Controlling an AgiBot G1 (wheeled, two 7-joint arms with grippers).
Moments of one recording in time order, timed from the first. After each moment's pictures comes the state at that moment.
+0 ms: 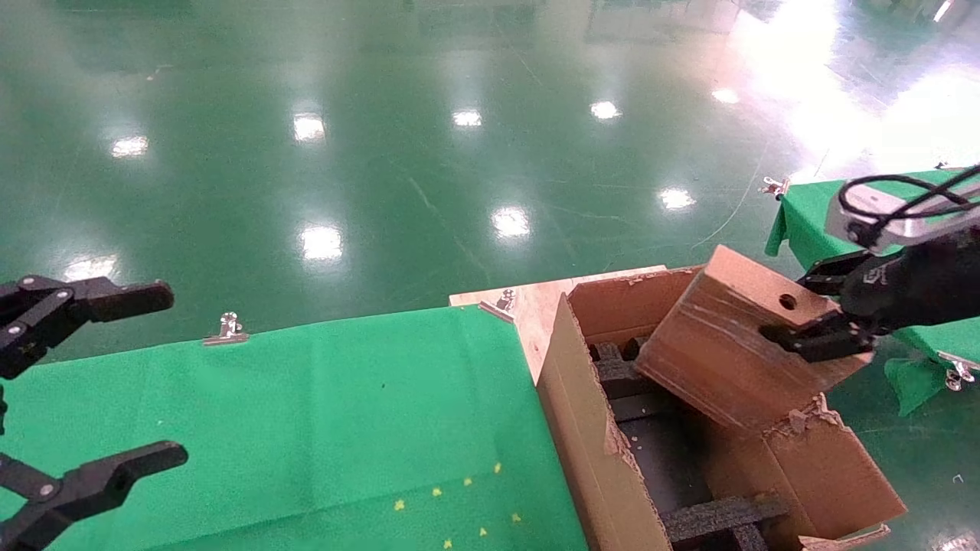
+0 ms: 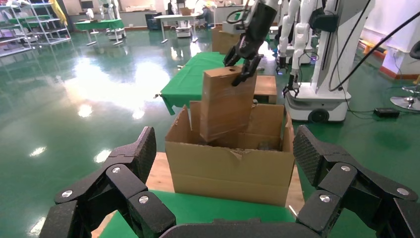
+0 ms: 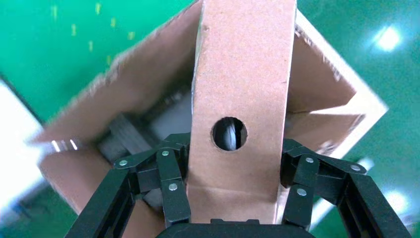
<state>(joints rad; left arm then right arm) -1.08 0.58 0.35 -1.24 0.66 1.45 -0.14 2.36 -0.49 -1.93 0.50 -0.99 -1.50 0.18</state>
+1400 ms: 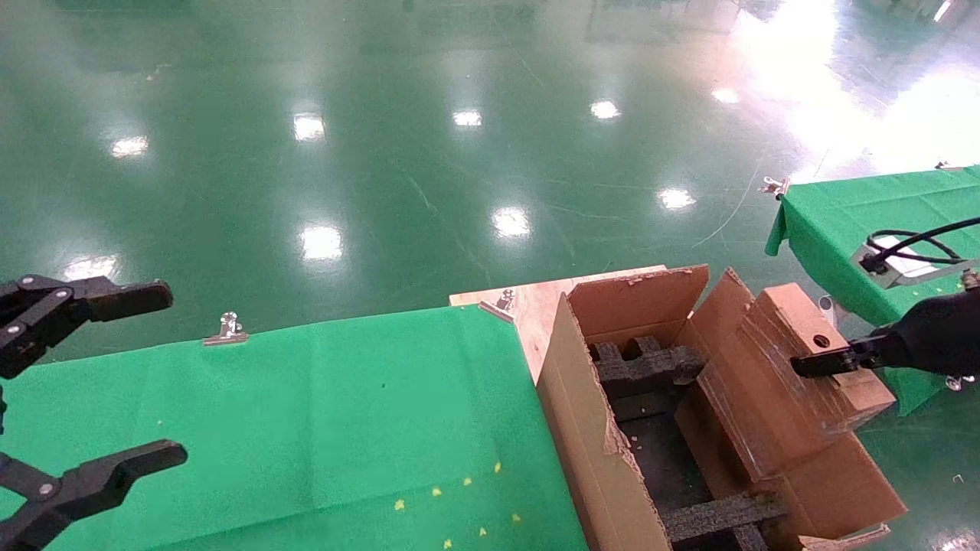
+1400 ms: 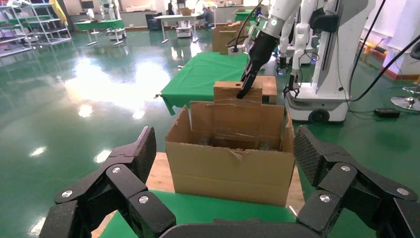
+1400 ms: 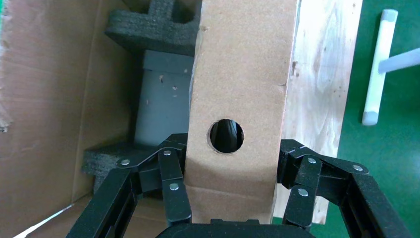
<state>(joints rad) -1.08 0.58 0.35 -1.24 0.66 1.45 -0.14 2.16 -0.41 -2.00 0.57 -0.95 -1.20 0.71</state>
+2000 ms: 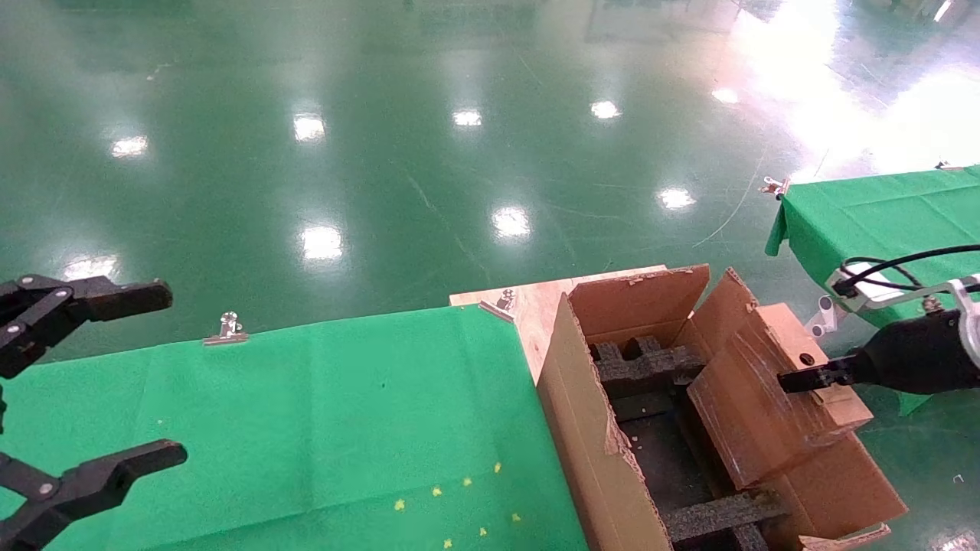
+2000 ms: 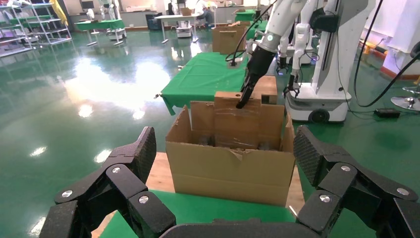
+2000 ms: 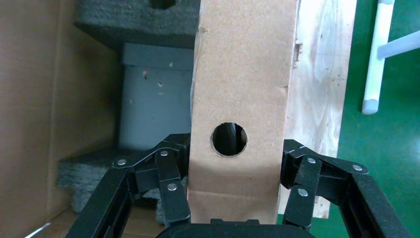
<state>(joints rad) -1.08 0.58 0.35 -1.24 0.66 1.45 -0.14 2.01 -0.46 -2.00 0.53 -0.88 -1.08 0.72</state>
